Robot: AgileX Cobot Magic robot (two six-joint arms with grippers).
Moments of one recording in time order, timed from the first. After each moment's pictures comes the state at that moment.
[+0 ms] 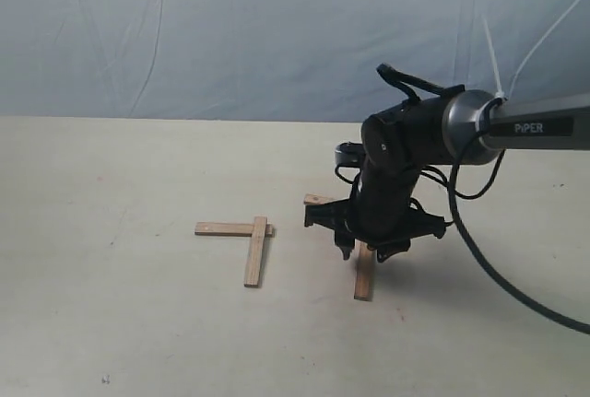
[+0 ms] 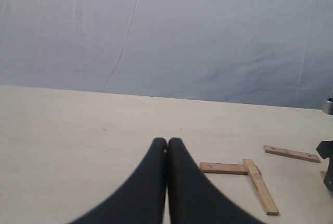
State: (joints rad) left arm -0.18 0.01 0.00 -0.10 0.10 -0.04; right arm 0.56 2.14 -1.45 -0.08 0.75 0.61
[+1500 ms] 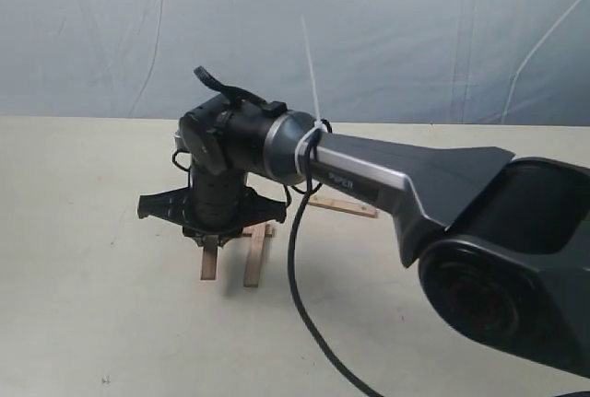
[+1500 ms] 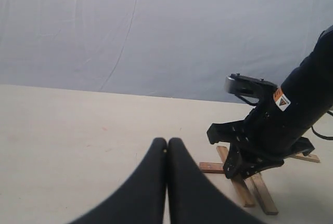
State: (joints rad) left arm -0.18 0.01 0.00 -0.11 0.10 -0.04; right arm 0.87 2.46 -2.14 -0.09 0.98 0.76
